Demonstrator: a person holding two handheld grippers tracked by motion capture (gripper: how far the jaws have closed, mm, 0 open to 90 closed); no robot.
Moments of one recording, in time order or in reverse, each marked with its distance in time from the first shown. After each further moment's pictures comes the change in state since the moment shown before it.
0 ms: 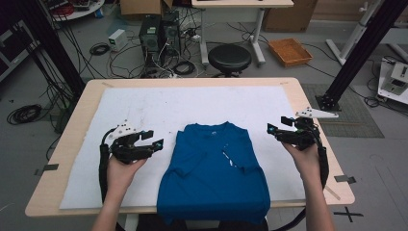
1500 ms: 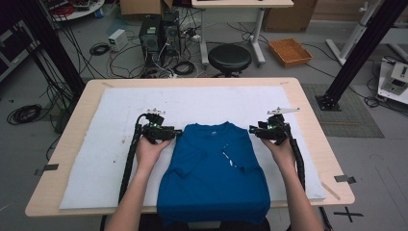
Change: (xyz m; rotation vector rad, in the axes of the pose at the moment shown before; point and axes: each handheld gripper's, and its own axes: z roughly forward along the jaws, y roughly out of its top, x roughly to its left) left arm 0.033 0.006 0.115 0.263 0.018 -0.221; right arm -0.003 -0.016 0.092 0.185 0.017 0.028
